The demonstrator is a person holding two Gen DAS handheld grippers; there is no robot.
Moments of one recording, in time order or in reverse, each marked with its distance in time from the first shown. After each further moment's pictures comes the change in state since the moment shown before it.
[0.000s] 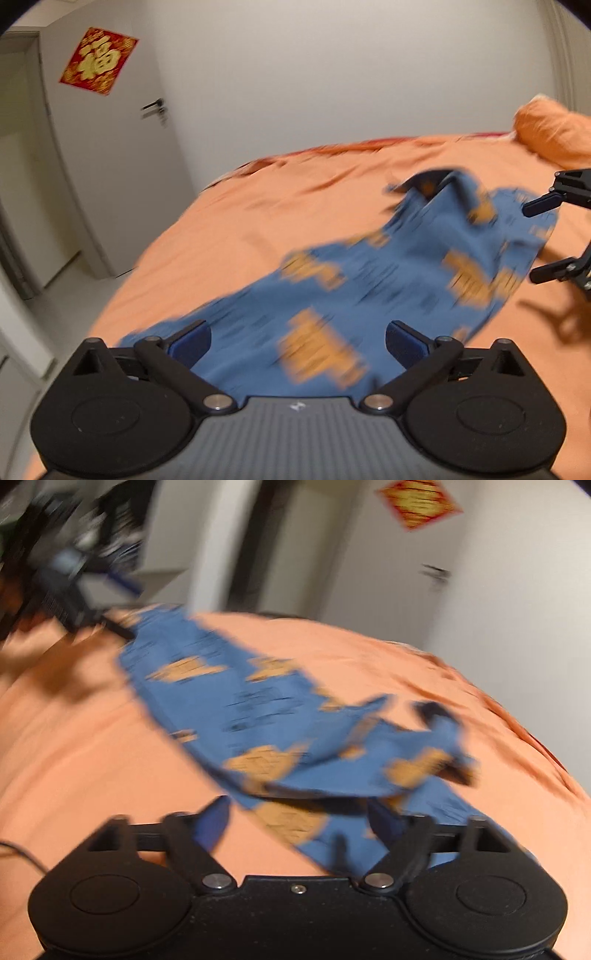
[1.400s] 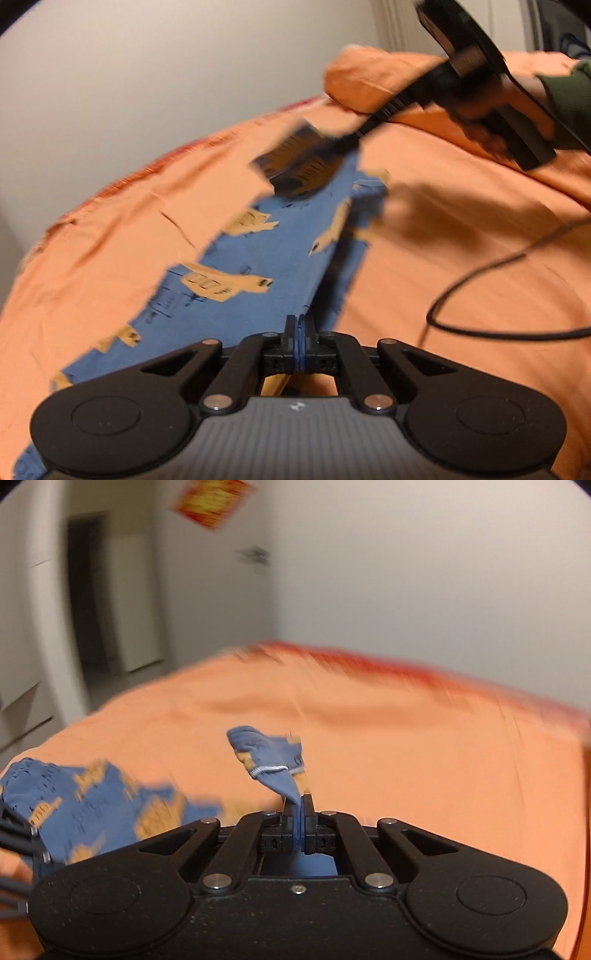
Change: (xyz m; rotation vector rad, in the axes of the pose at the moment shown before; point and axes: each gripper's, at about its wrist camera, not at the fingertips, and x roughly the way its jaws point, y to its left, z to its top) left arm 0.065 -0.149 0.041 0.385 0.060 -0.471; right arm -0.036 -0.176 -0.015 0.572 0.056 -0.219
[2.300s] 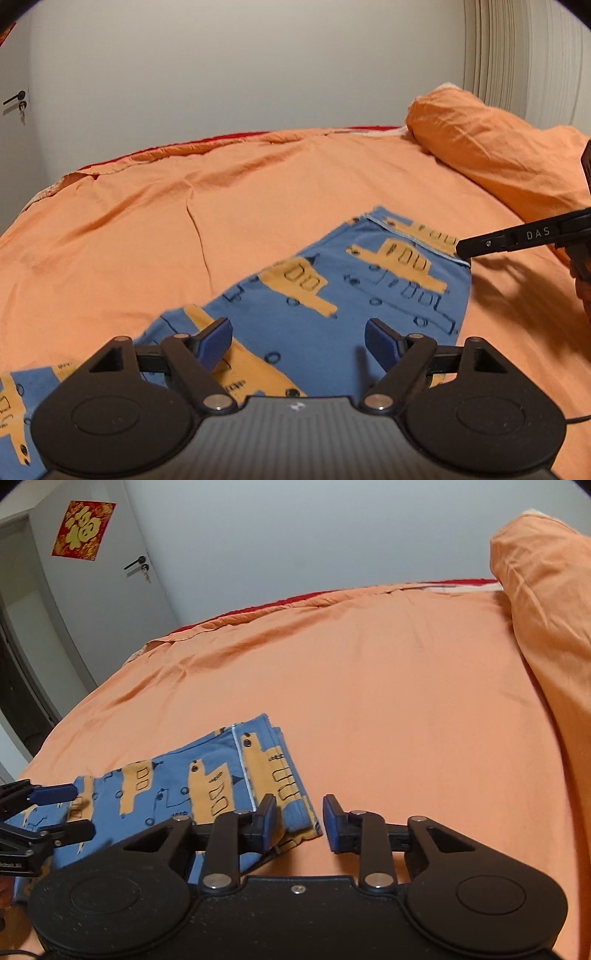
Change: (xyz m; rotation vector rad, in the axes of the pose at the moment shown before) left arm 0.080 0.042 0.048 -0.319 -0.045 0.086; right arm 0.003 -0.074 -0.063 0.318 0.035 -0.117
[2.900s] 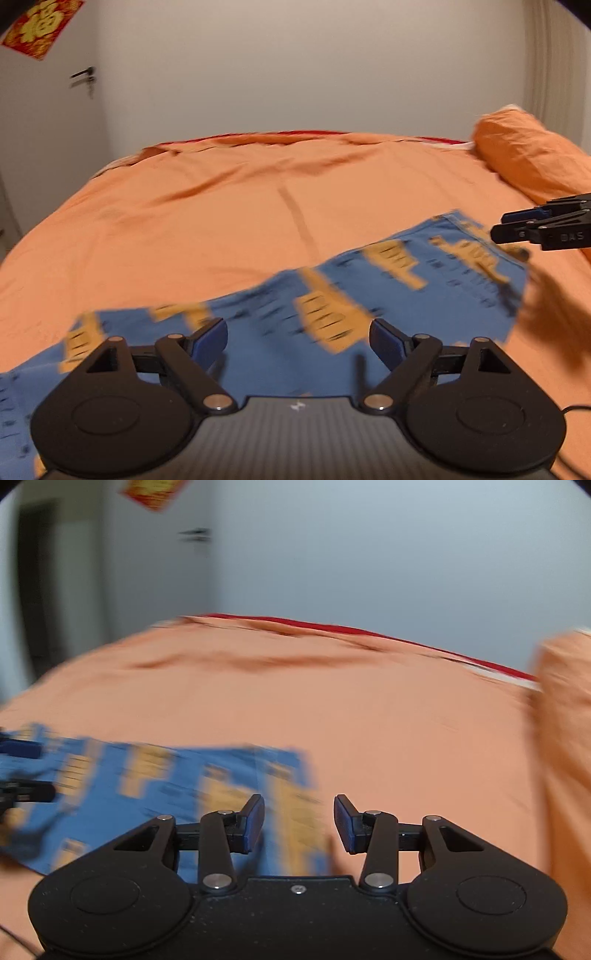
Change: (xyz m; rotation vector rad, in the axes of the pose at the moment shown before) left arm -0.051 0.061 -0.030 -0.145 0.000 0.182; right arm 0.003 0.056 0.014 -0.349 -0.056 0.017
